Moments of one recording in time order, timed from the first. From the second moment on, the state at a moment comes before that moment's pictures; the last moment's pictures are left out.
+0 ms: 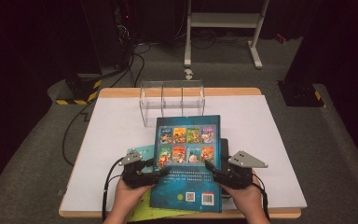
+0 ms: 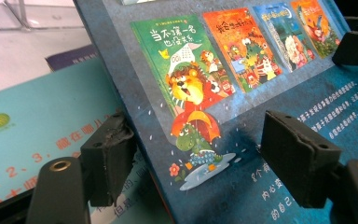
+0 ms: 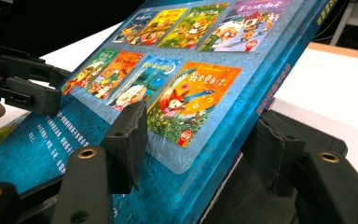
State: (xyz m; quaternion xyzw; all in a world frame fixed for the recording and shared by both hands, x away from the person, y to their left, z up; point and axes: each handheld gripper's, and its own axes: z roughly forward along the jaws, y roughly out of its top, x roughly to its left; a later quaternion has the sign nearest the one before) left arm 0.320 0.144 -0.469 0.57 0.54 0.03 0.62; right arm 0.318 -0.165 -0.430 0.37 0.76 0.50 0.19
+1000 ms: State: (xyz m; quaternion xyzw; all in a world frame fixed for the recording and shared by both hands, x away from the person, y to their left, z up) left arm 0.341 0.150 -0.437 0.53 0.51 0.09 0.67; right arm 0.345 -0.152 -0.388 0.37 0.73 0.52 0.24
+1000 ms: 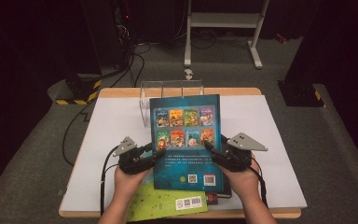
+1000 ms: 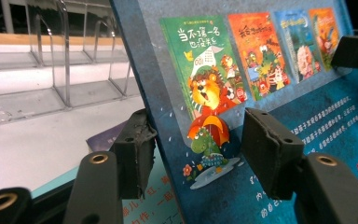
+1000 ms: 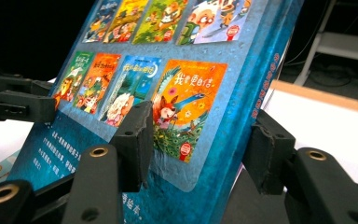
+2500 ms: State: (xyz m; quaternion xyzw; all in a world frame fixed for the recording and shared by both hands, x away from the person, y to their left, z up) left arm 0.352 0.176 -0.413 0.49 0.47 0.23 0.70; right arm 0.359 -0.111 -0.360 0.33 0.71 0.54 0.32
